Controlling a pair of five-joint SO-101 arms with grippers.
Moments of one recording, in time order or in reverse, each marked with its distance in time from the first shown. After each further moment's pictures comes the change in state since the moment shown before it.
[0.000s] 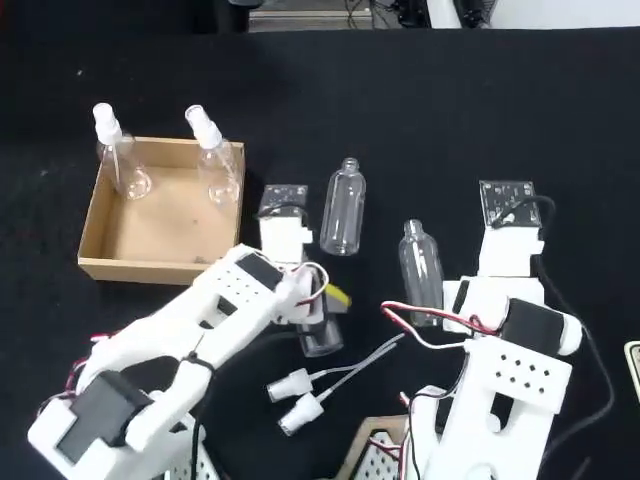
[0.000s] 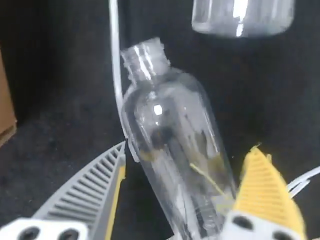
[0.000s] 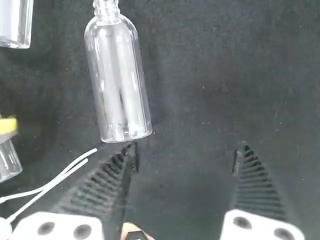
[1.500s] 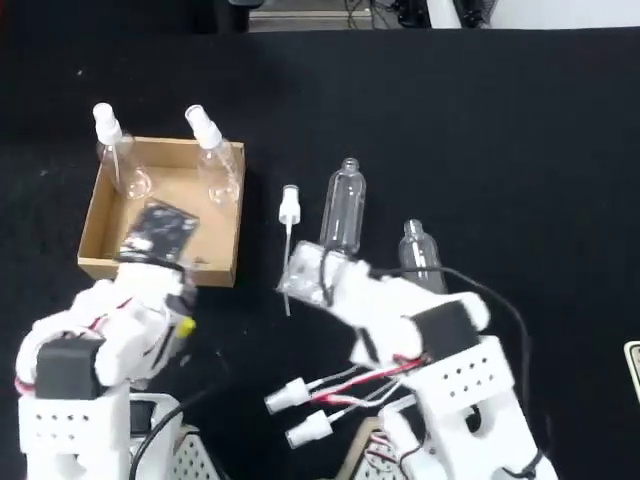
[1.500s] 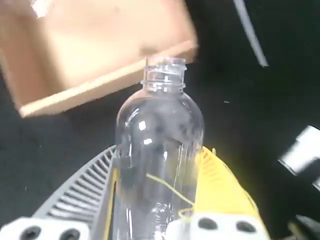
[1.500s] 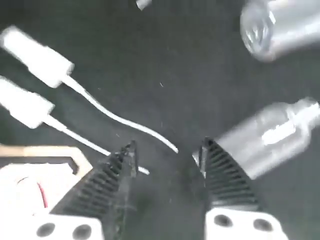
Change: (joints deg) left arm -38.1 -60.2 1.1 47.6 -53.3; right arm -44.7 -0.5 0.3 8.5 26.7
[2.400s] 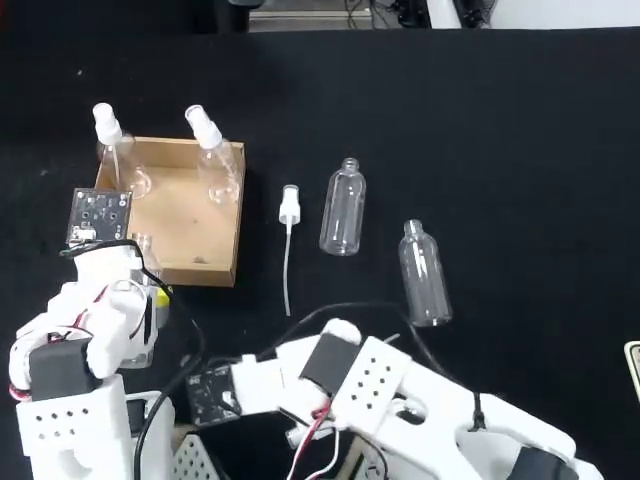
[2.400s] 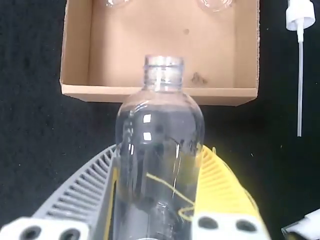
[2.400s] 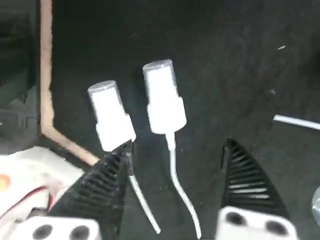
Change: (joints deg) left arm -8.3 -0.7 4.0 -8.9 11.8; right arm -36.0 16.3 5.5 -10.8 -0.5
